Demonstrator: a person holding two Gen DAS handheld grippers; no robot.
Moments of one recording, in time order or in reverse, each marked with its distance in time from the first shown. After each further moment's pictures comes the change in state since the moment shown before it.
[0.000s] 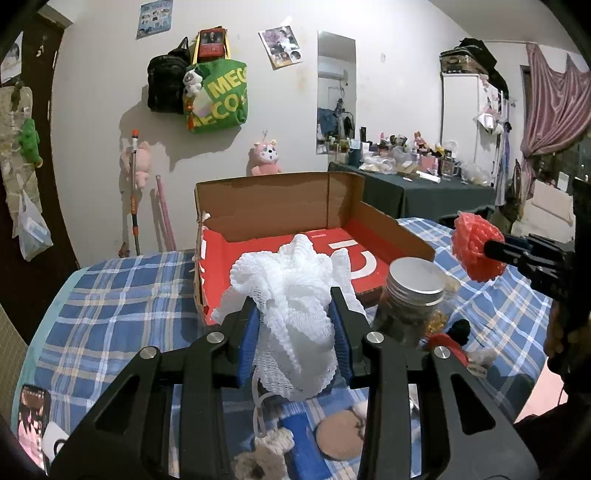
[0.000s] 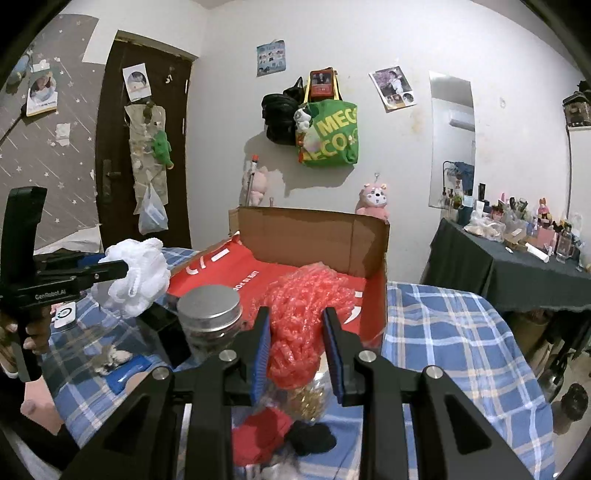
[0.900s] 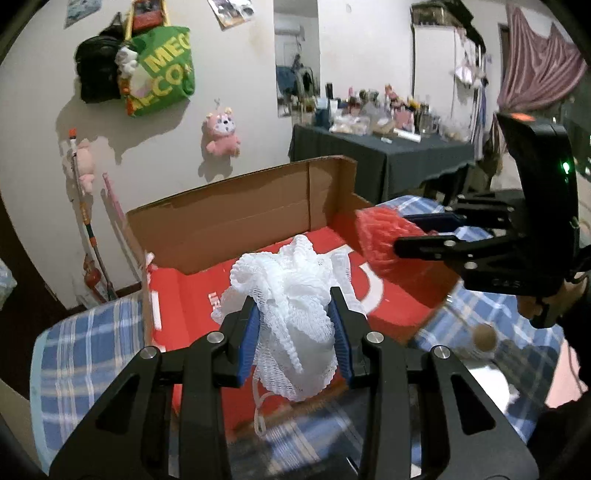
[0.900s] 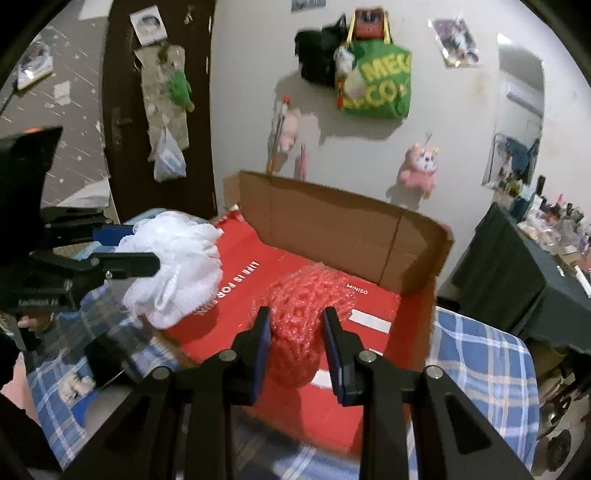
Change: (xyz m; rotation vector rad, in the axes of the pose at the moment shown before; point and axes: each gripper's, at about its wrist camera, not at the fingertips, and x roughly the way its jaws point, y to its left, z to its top) left arm 0.140 0.002 0.098 0.138 0.203 -0.126; right arm 0.159 -0.025 0.086 -0.107 0.271 0.146
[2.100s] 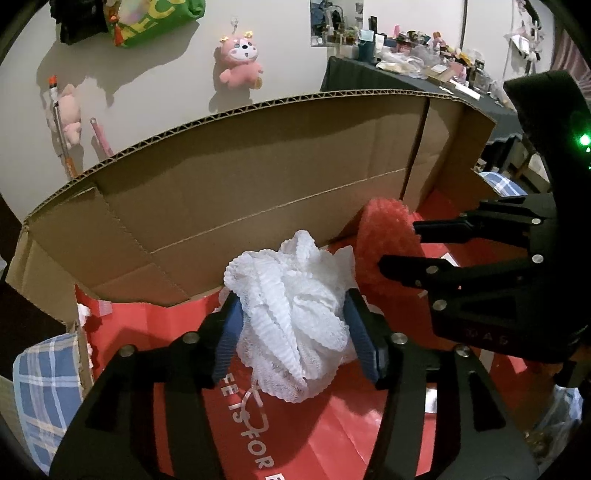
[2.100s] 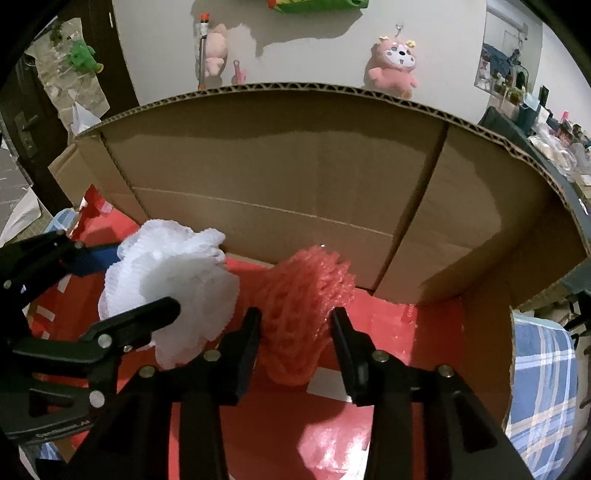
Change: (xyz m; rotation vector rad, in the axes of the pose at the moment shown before) left arm 0.188 0.062 0.050 -0.080 0.260 0.055; right arm 0.201 -0.082 0.052 0.217 0.354 -0.075
